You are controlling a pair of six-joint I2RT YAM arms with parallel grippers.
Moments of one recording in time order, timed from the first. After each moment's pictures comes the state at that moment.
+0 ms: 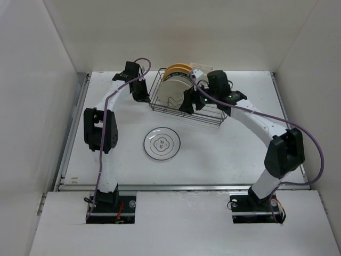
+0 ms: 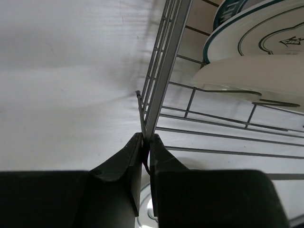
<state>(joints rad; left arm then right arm) -0.21 2.09 1.84 -0.76 0.19 -0.34 0.50 1.69 1.41 -0.33 -0.50 -0.01</state>
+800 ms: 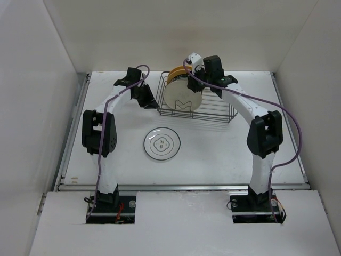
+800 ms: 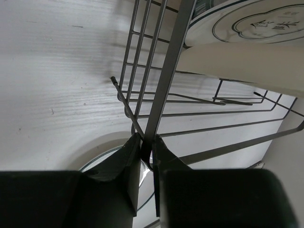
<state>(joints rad) -0.23 2.00 1.66 -0.67 0.41 -0.61 0.41 2.01 1.83 -0.38 -0.27 -0.19</state>
